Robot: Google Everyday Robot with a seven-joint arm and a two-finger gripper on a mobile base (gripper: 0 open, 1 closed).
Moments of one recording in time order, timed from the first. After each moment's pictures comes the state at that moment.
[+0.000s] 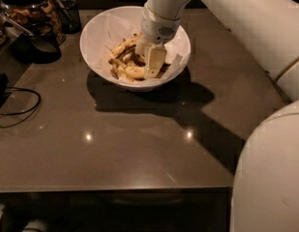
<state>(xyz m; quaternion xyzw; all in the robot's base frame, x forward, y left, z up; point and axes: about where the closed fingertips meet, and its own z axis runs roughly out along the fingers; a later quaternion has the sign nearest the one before) 0.626 -0.007 0.896 -0.78 0.60 0.05 0.15</state>
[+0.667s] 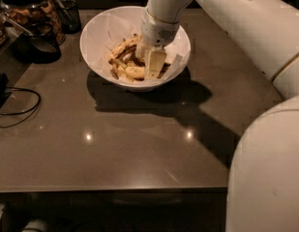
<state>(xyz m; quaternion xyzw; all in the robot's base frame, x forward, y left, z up) 0.627 -0.008 0.886 -0.78 0.60 0.06 0.14</state>
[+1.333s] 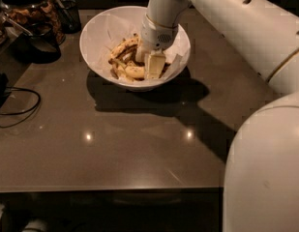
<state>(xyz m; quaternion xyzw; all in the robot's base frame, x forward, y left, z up) 0.627 -0.008 0.873 -0.78 0.61 0.07 0.13</state>
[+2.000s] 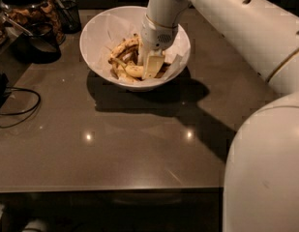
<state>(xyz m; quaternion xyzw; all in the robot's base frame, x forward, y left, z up) 0.627 -0.008 0.873 -0.78 0.61 0.07 0.13</state>
